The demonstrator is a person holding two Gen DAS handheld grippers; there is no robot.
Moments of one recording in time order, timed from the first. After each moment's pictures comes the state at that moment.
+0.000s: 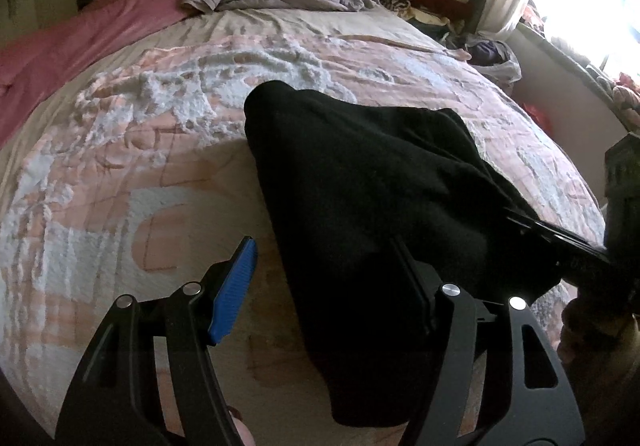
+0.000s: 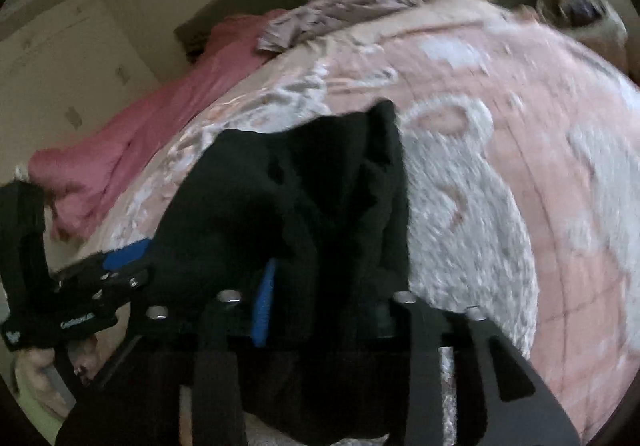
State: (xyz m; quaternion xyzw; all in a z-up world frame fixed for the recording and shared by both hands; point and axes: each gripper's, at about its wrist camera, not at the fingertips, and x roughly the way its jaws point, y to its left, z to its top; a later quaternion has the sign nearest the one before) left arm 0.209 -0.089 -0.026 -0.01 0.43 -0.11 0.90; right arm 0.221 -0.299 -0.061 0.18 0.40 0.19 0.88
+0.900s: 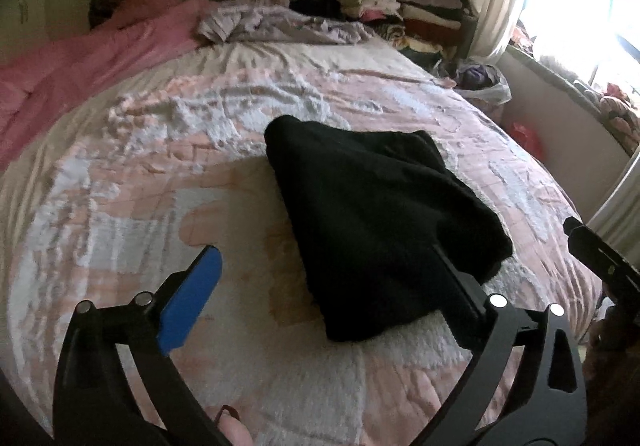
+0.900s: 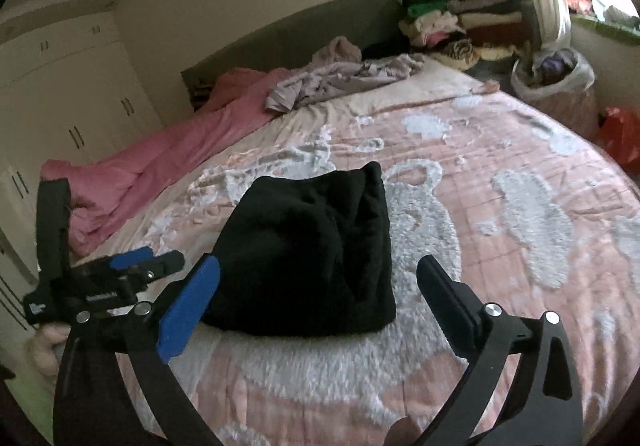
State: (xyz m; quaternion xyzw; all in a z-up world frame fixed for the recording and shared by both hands) left arm 0.140 -0.068 0.020 -0.01 0.38 -0.11 0.92; right arm 0.097 -0.302 0.015 0.14 0.29 0.15 0.94
